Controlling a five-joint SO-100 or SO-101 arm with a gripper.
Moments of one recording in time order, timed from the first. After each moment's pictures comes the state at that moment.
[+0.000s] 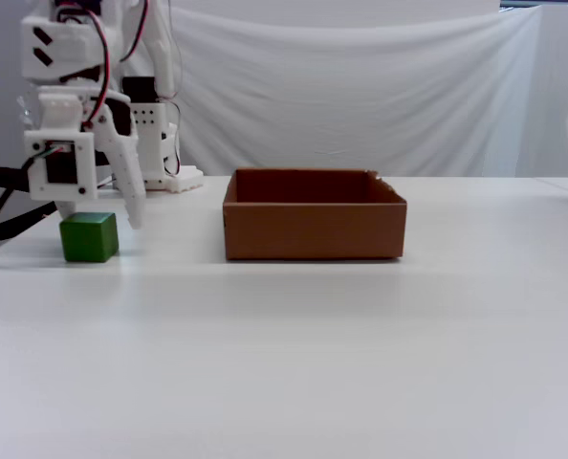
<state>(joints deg) 5.4 88.4 109.8 41.9 -79.1</state>
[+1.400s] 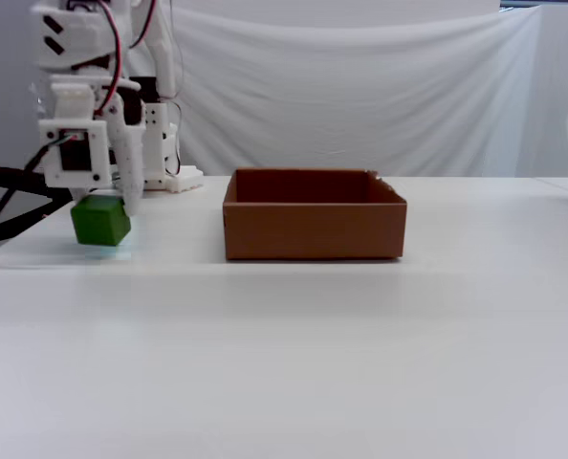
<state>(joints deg) 3.0 91.1 106.4 51.2 -75.6</state>
